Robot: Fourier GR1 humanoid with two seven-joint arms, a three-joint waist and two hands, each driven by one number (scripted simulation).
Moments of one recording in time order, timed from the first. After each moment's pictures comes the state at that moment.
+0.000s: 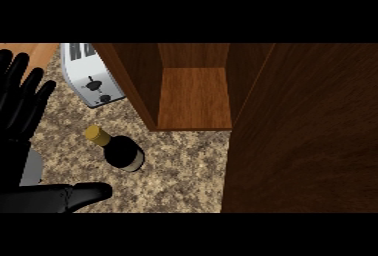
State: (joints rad) left arm -0.29 0.22 -0.09 -2.30 -0.05 0.34 0.86; right arm 0.13 -0.17 0.35 -2.52 -0.08 -0.01 0.47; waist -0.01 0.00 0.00
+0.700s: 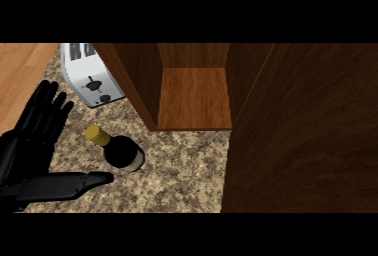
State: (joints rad) left arm -0.05 0.18 -0.02 -2.09 0.09 0.19 0.53; right arm 0.14 -0.17 0.39 -2.52 -0.07 -0.03 0.45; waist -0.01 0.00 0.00
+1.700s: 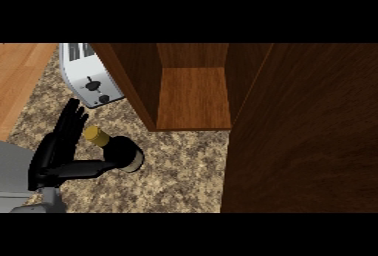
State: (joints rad) left arm -0.02 0.15 0.06 -1.63 0.11 0.06 0.13; right arm 0.11 -0.19 0.40 -2.53 -0.06 -0.06 0.48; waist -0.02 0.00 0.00
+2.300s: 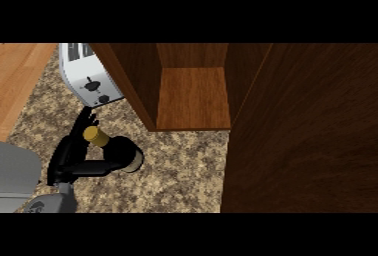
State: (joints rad) left arm -0.08 0.15 0.10 -1.33 0.12 -0.02 -0.05; right arm 0.11 -0.20 0.39 -2.53 -0.06 -0.07 0.48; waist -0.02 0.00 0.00
